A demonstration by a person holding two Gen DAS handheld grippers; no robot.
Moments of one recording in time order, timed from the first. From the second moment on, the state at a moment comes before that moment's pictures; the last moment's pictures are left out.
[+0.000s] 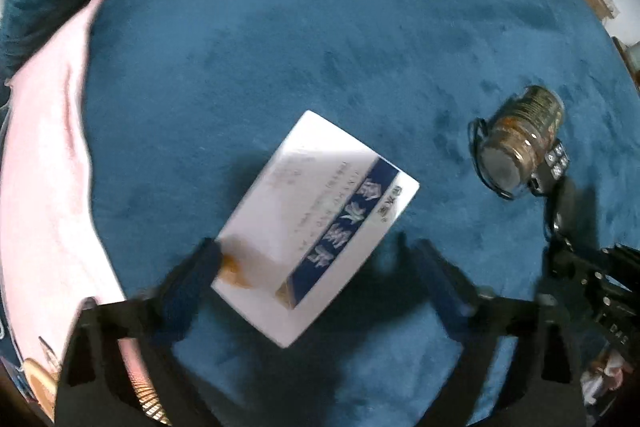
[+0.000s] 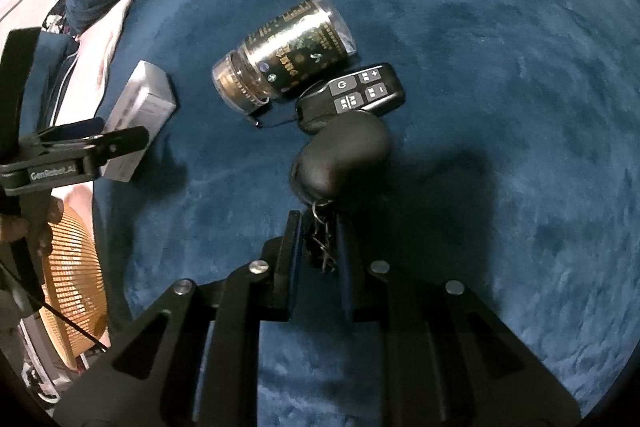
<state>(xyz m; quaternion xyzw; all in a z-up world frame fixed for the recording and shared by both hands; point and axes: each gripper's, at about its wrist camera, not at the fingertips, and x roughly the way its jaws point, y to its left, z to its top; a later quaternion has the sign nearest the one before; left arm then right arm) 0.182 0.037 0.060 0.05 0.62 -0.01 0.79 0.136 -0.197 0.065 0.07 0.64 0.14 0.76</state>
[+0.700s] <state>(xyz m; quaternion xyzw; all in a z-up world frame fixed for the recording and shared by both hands) 0.117 0.040 0.107 -0.01 0.56 0.04 0.83 0.113 -0.212 0.082 0.09 0.62 0.13 0.77</state>
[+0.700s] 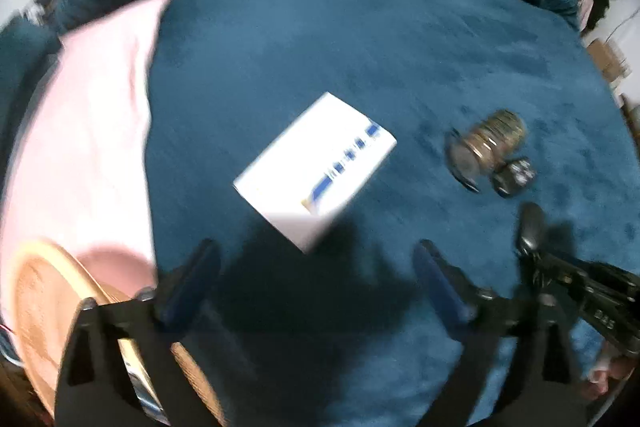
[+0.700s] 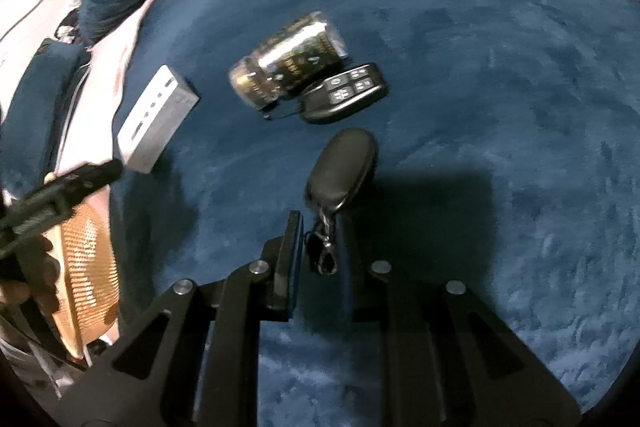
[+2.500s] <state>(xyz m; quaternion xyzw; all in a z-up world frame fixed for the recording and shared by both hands) -0.005 0.028 0.157 -0.09 0.52 0.08 0.85 0.065 -0.185 0.168 0.05 0.53 0.23 0.82</state>
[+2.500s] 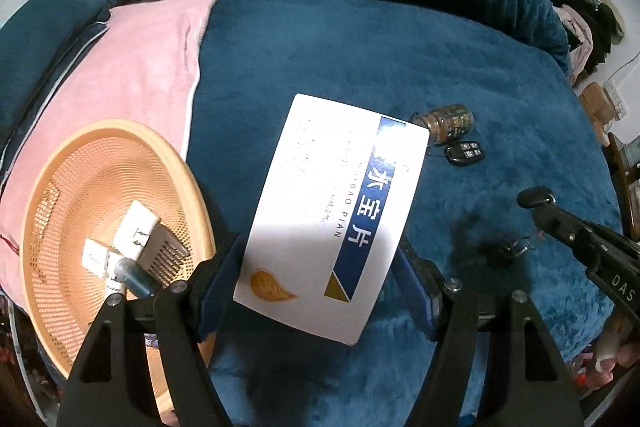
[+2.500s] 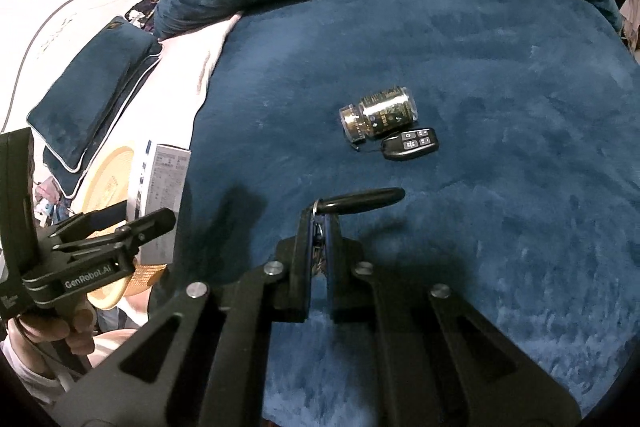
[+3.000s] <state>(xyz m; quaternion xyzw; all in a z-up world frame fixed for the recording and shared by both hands) -0.045 0.055 0.182 -0.11 0.49 0.12 0.86 0.049 -0.162 0.193 0.02 0.50 0.26 0.82</state>
